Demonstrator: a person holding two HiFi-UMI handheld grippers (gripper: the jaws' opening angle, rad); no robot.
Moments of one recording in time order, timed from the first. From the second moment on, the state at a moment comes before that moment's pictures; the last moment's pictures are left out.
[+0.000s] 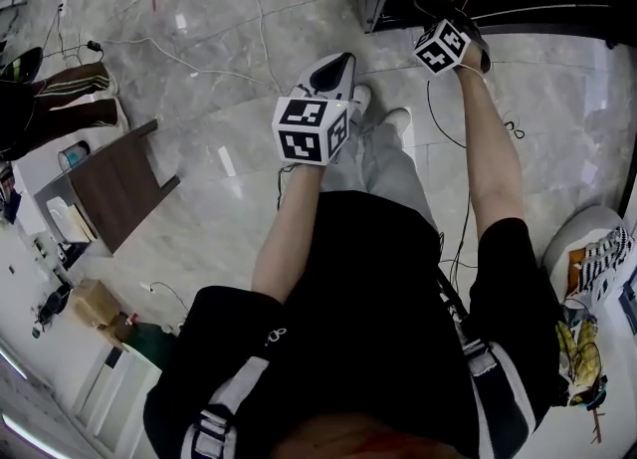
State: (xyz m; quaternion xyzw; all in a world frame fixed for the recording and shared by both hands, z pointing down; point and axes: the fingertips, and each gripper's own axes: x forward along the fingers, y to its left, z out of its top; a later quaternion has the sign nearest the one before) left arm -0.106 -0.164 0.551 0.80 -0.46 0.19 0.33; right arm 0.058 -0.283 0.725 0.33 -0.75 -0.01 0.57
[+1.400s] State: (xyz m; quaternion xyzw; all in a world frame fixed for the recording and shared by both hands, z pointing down) left arm 0.249 -0.139 0.264 0.98 -0.19 0.00 0.09; right arm 0.350 -0.071 0.273 0.80 -0.59 0.05 -0.06
